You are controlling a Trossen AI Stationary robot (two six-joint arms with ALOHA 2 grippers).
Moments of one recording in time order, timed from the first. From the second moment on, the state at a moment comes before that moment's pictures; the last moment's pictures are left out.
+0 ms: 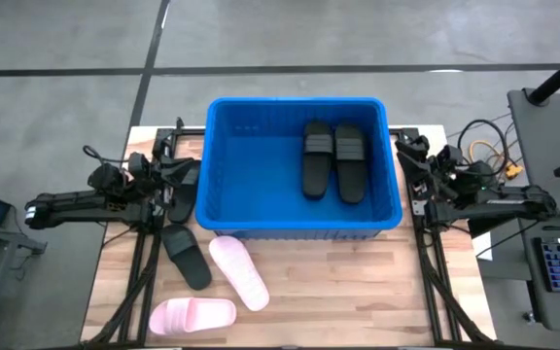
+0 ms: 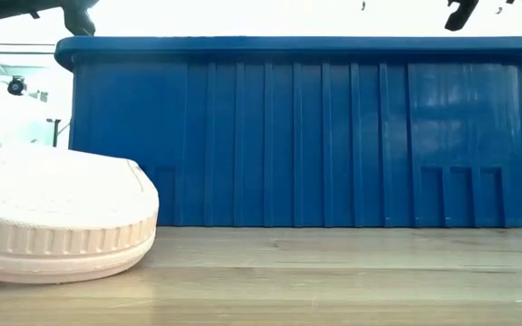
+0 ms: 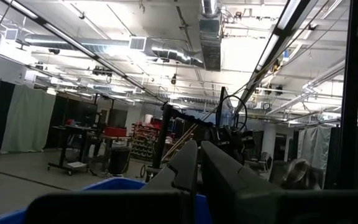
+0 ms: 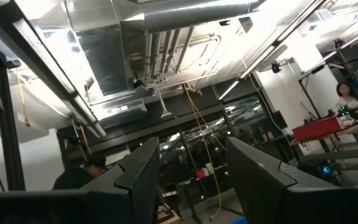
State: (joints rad) left arm 0.10 0.35 0.34 0.43 -0.17 -0.10; right arm -0.02 0.37 0.36 0.62 0.29 0.21
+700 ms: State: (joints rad) left arm 0.10 0.39 0.39 0.44 0.11 -0.52; right arm -0.02 0.37 0.38 0.63 0.33 0.18
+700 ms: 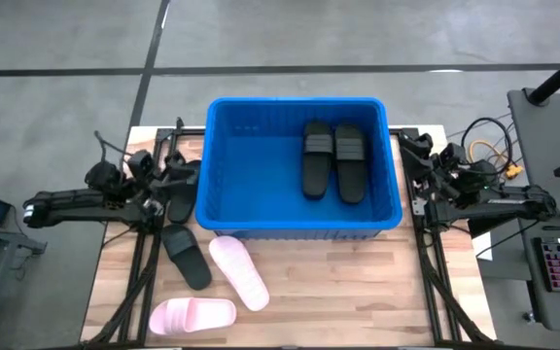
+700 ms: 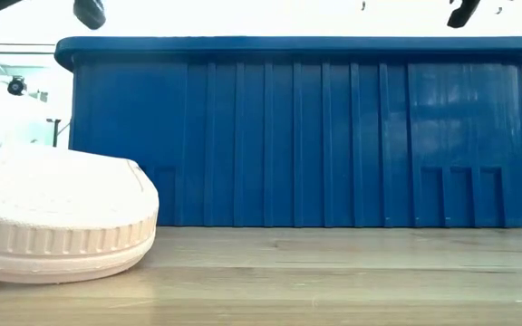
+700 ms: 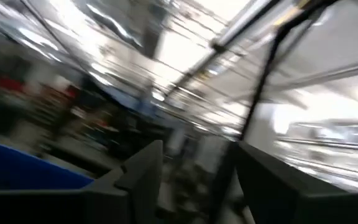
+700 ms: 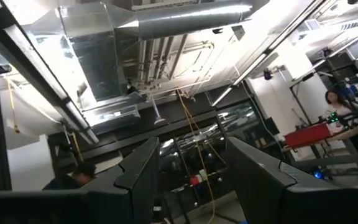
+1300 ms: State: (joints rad) left arm 0.10 0.66 0.70 0.22 0.54 -0.90; right arm -0.02 0.37 0.38 0.63 0.38 0.21
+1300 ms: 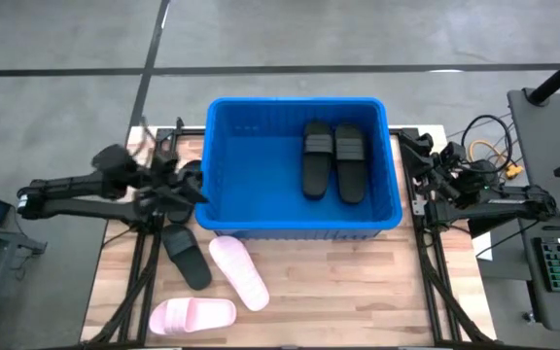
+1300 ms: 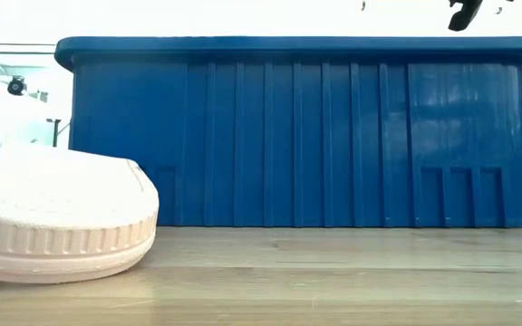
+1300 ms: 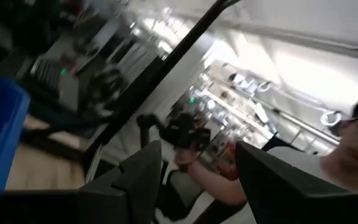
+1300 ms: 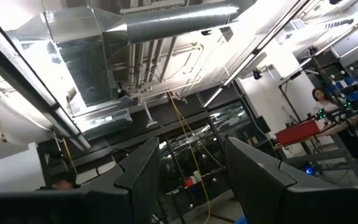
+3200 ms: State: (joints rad) left arm -0.54 1.64 1.62 -1.11 0.41 -1.83; right arm -0.02 0.37 0.42 0.55 0.39 0.09
